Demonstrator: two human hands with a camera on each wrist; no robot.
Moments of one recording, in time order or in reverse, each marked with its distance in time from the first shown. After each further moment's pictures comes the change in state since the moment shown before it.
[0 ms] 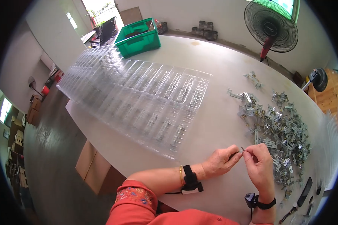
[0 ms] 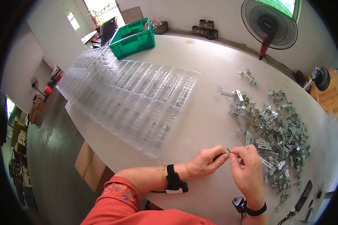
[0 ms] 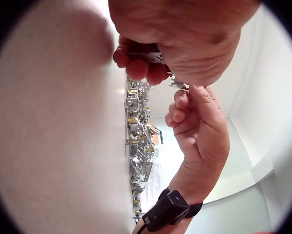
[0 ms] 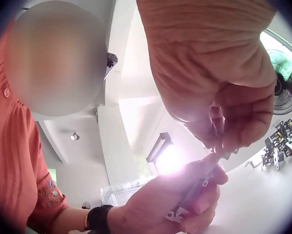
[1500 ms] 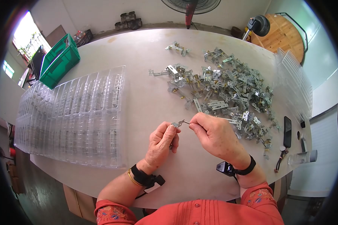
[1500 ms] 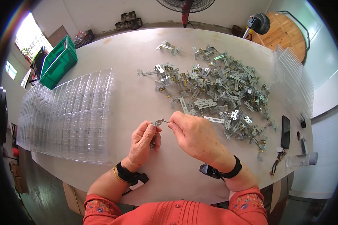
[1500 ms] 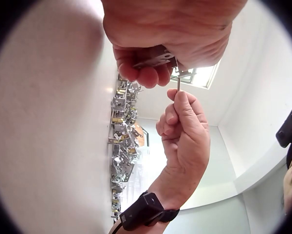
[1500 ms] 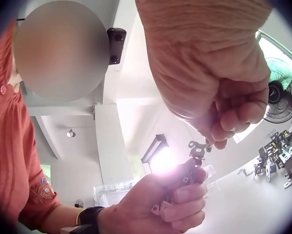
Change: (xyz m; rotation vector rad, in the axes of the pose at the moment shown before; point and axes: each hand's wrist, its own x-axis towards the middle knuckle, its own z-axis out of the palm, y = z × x) left_hand 0.004 0.011 -0.013 -0.516 -0.068 -0.302; right_hand 0.001 0.015 -0.017 -0.101 -0.004 -0.086
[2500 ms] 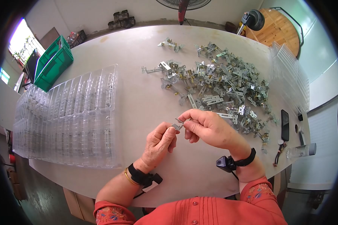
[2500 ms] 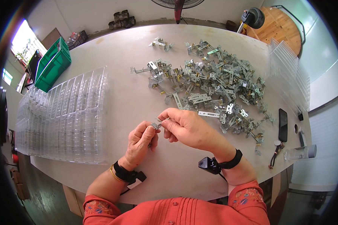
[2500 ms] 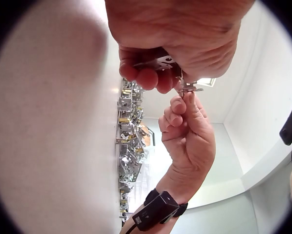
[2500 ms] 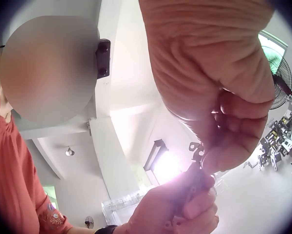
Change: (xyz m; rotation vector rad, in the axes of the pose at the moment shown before) left_hand -0.005 0.004 0.002 0.159 -0.091 0.027; right_hand 0.005 0.014 -0.003 0.708 -0.340 0.369
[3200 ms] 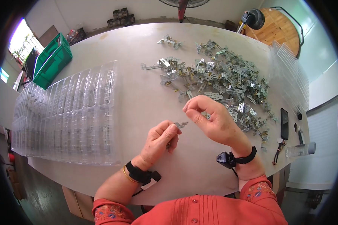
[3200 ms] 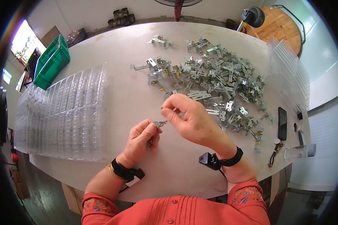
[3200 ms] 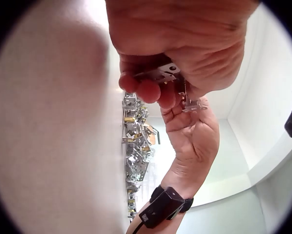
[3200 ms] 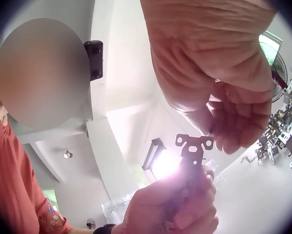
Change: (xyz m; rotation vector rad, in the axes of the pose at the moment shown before) left_hand 0.002 0.004 -0.001 -0.128 -0.079 -0.173; right_hand 0.004 0.000 -0.003 -0.317 0.282 -0.459
